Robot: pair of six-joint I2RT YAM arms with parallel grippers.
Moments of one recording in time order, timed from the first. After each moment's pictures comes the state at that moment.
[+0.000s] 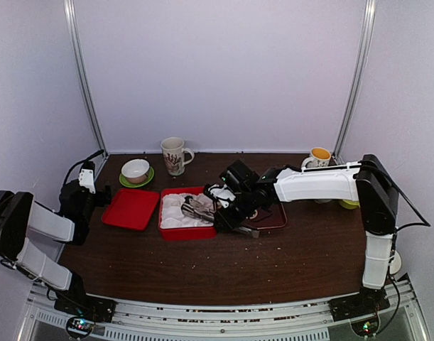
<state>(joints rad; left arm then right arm) -0.02 1.42 0.30 1.05 -0.18 0.20 0.90 1.97 1.46 -0.48 -0.15 0.10</state>
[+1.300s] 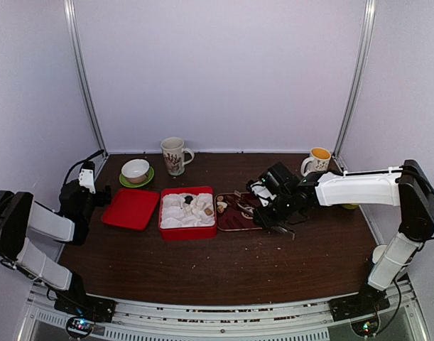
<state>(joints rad) -0.02 1.42 0.30 1.05 -0.18 0.20 0.78 1.66 1.09 -0.44 0.05 0.17</state>
